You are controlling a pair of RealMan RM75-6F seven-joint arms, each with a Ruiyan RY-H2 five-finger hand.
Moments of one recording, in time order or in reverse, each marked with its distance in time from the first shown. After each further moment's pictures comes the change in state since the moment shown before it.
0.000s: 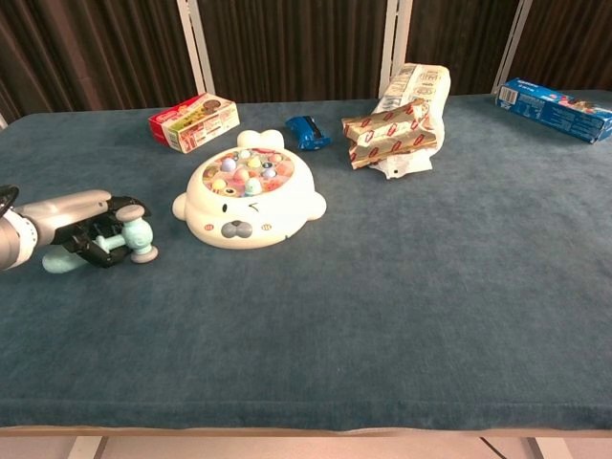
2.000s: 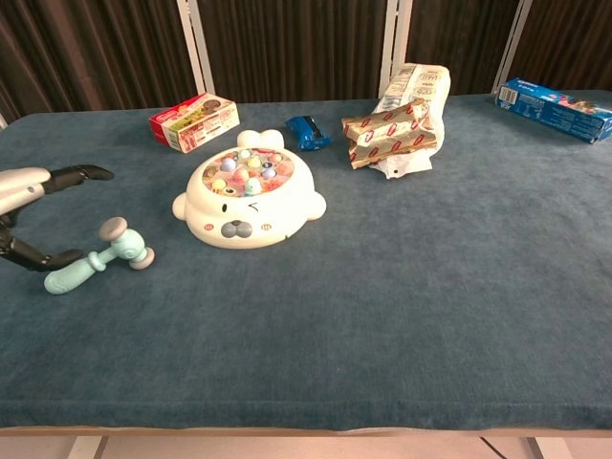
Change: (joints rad) left arm 0.184 0.154 0.167 -0.219 0.520 0.389 -0.203; right arm 0.001 -0.004 -0.013 0.000 -0.023 -0.002 -0.017
